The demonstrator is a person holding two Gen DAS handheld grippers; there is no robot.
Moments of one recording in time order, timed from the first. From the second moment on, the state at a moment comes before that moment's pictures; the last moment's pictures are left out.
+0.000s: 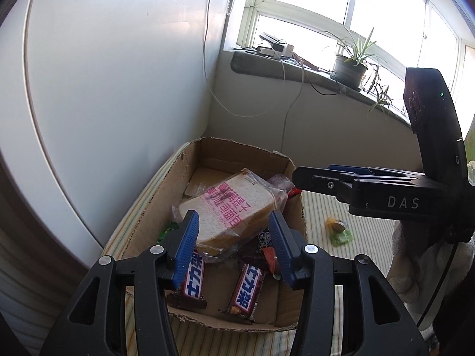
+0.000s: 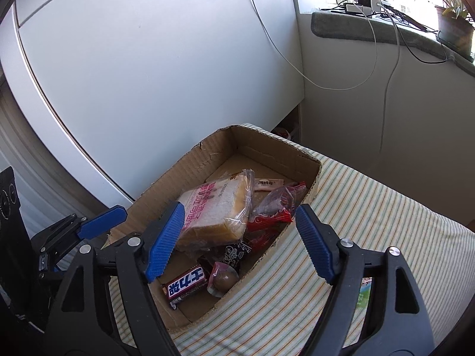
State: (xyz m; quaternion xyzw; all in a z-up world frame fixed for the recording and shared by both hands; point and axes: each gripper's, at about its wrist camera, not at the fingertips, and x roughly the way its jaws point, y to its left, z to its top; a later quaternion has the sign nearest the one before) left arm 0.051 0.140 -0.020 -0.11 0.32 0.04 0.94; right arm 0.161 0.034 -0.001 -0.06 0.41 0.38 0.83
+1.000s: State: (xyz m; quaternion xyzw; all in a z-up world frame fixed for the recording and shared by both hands) left arm 0.070 0.015 -0.030 -0.07 0.35 -0.10 0.93; right arm 0.205 -0.098 -0.058 -0.07 0.47 0.34 0.81
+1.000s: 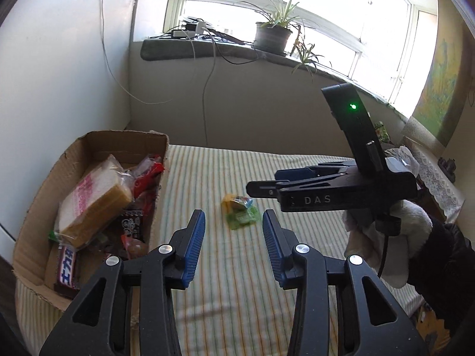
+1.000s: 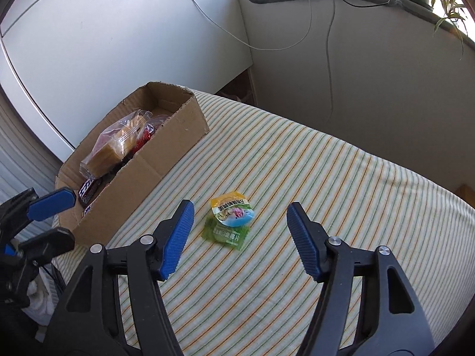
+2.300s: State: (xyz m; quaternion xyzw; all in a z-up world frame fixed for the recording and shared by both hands) left arm 0.164 -0.058 -0.107 0.00 0.44 -0.07 0.90; right arm 0.241 -0.117 -0.104 -0.08 0.49 0.32 0.80
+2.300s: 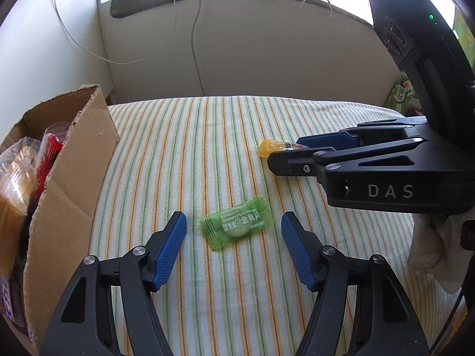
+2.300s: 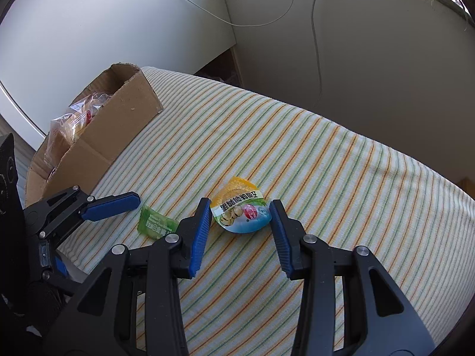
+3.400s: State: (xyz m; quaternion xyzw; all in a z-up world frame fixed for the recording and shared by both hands) left arm 0.128 -0.038 -0.071 -0.06 0.38 -0.08 0.92; right arm 0.186 -0.132 -0.048 -0.09 0.43 0.33 0.84
